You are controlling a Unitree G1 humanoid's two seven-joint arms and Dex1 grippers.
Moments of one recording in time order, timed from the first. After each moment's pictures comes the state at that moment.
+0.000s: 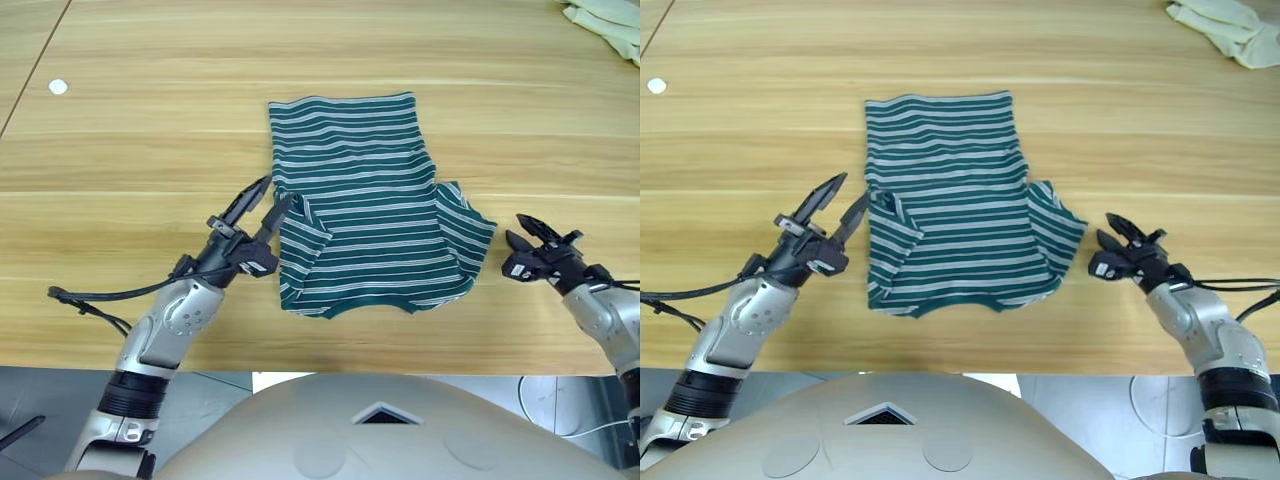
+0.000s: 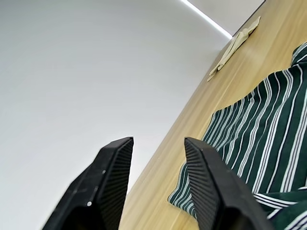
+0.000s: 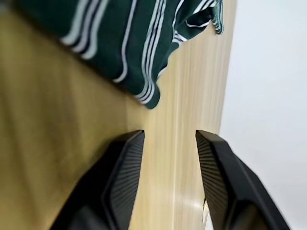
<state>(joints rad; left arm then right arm) 0.24 0.52 -0.18 -0.16 0.52 -0.60 0.01 0.18 -0.85 0.03 0.43 -0.81 -0.57 -0.05</state>
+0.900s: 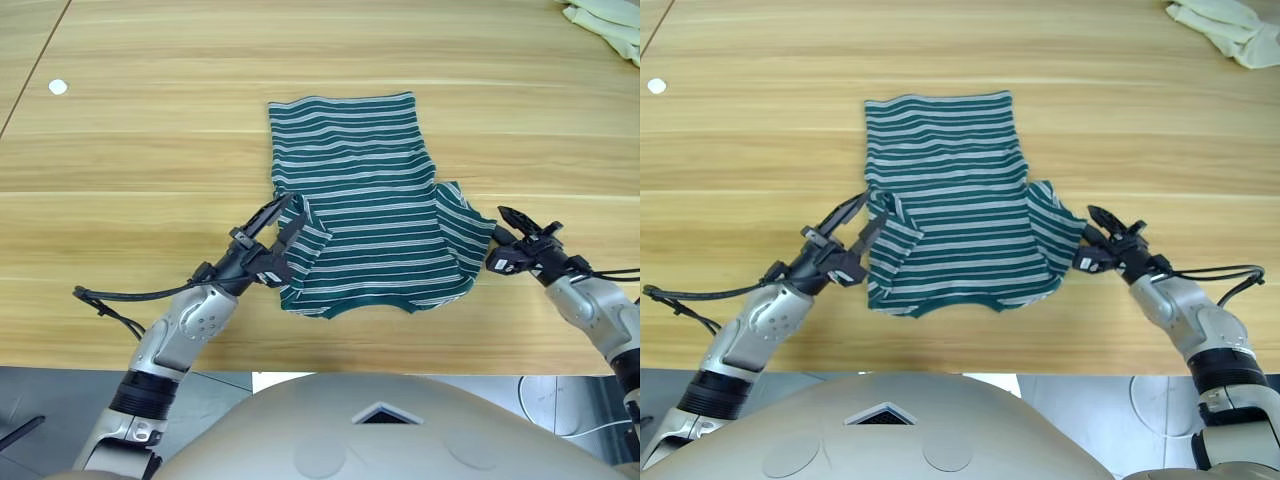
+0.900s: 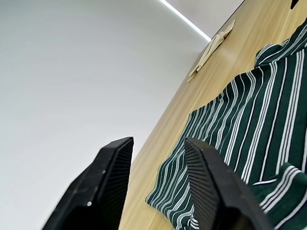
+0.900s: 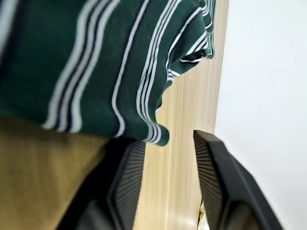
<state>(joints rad) 0.24 0.50 -0.25 -0.12 0.57 -0.61 -0.01 0.10 -0.91 0.22 0.45 -0.77 -0.55 -0.16</state>
